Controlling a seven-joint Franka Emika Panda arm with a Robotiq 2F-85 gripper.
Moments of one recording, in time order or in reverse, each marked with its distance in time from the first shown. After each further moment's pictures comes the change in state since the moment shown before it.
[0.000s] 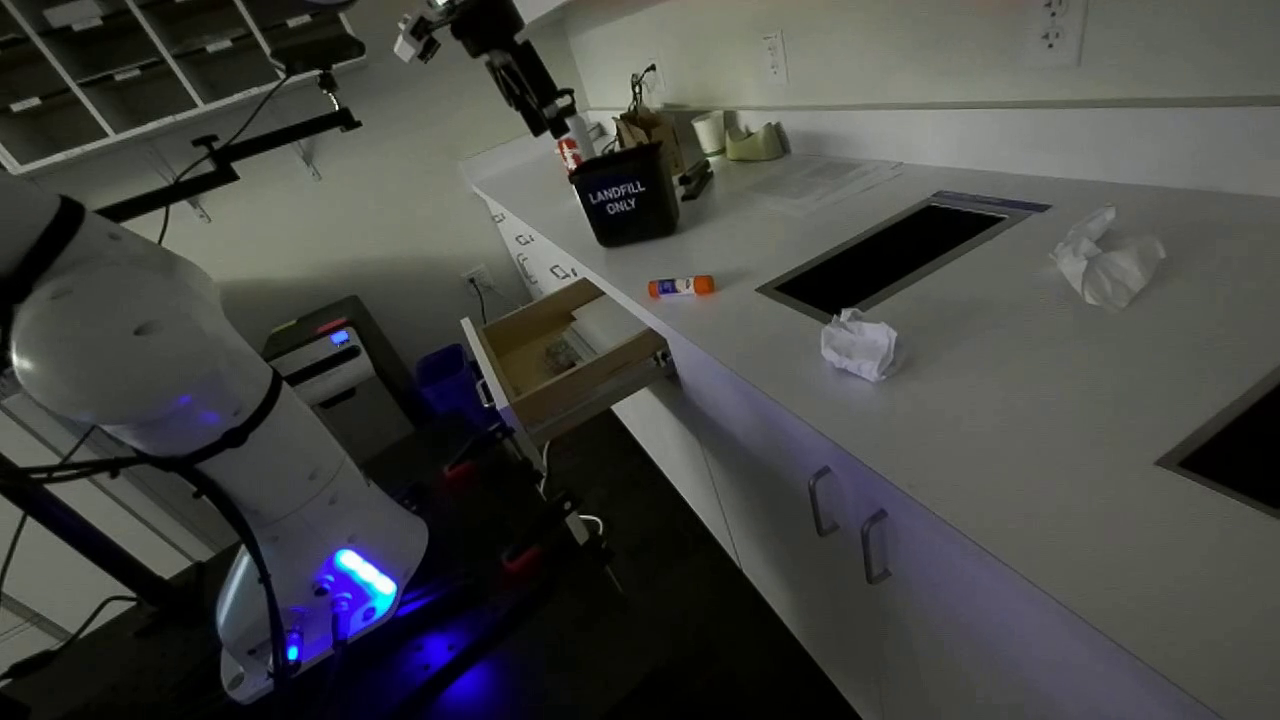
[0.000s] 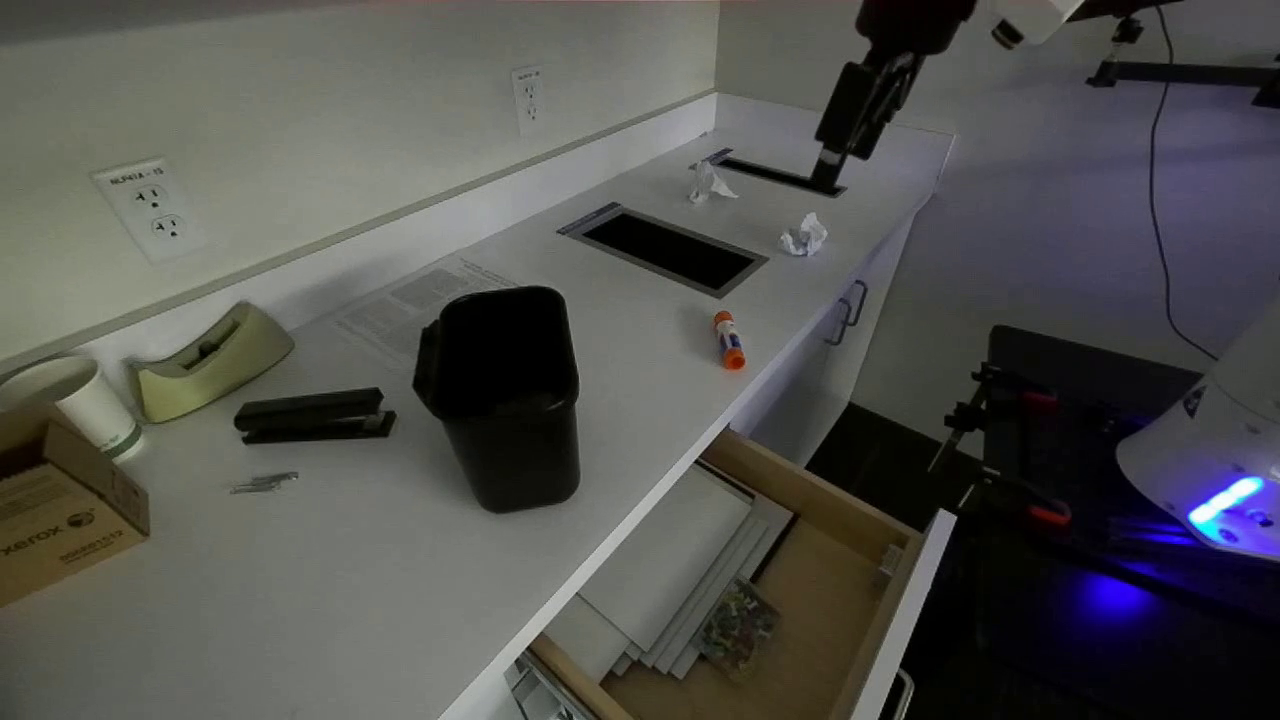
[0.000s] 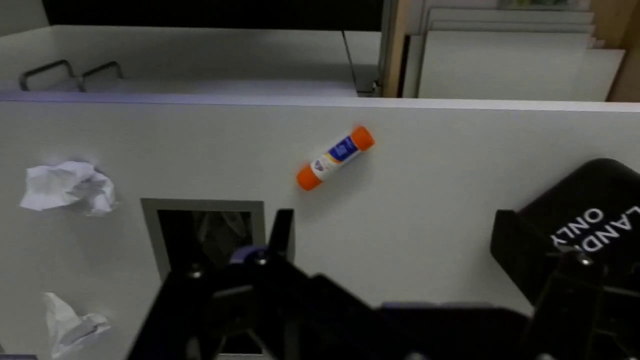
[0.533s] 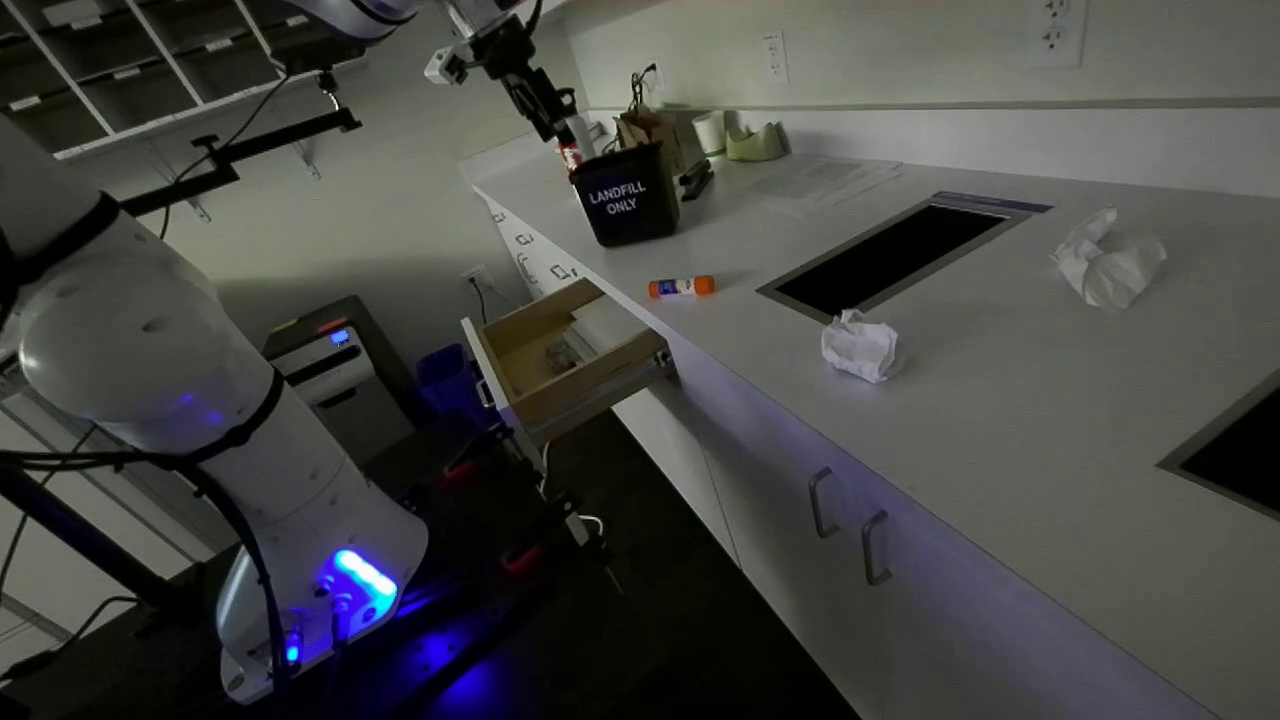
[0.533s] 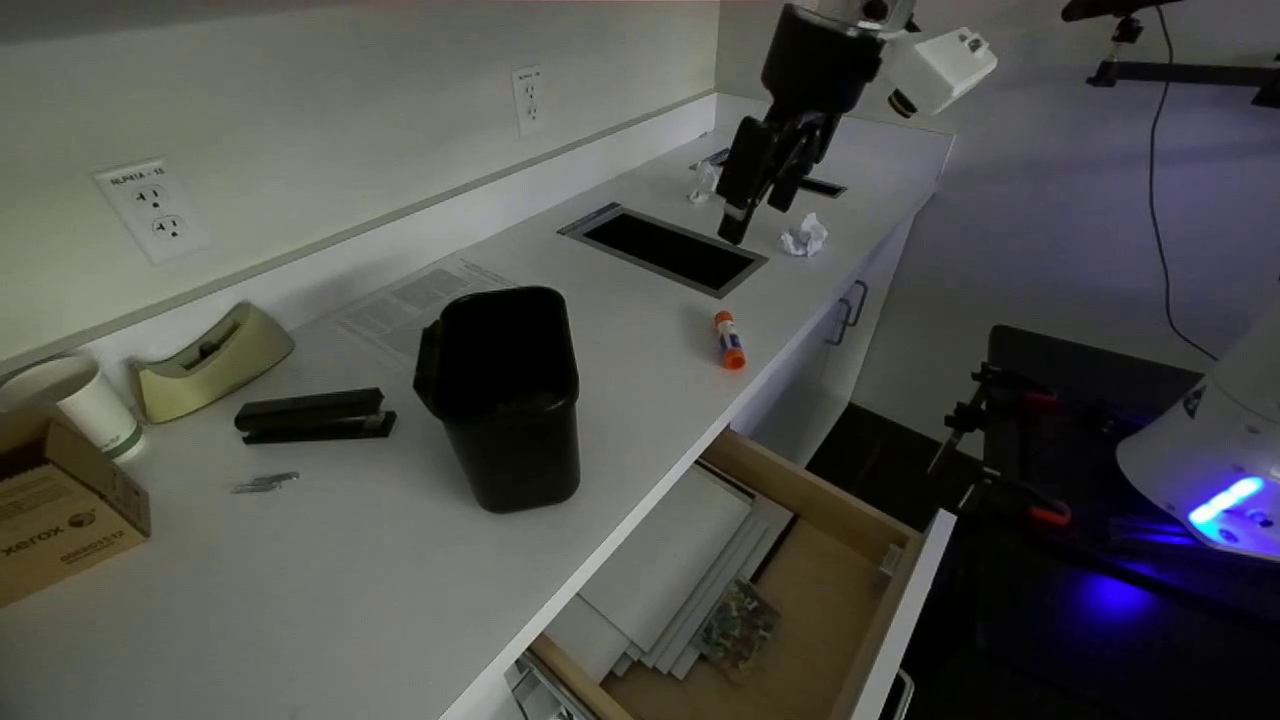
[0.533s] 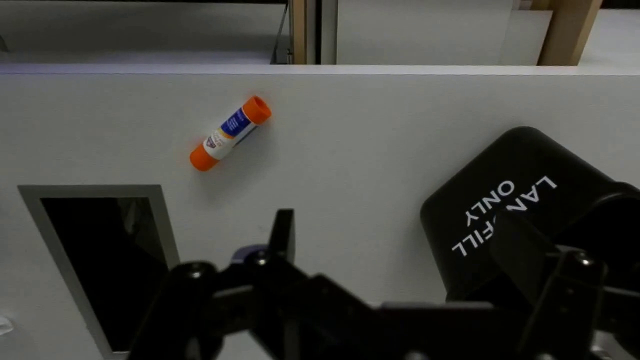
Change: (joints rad) arm 0.032 0.221 0.105 0.134 -0.025 0.131 0.170
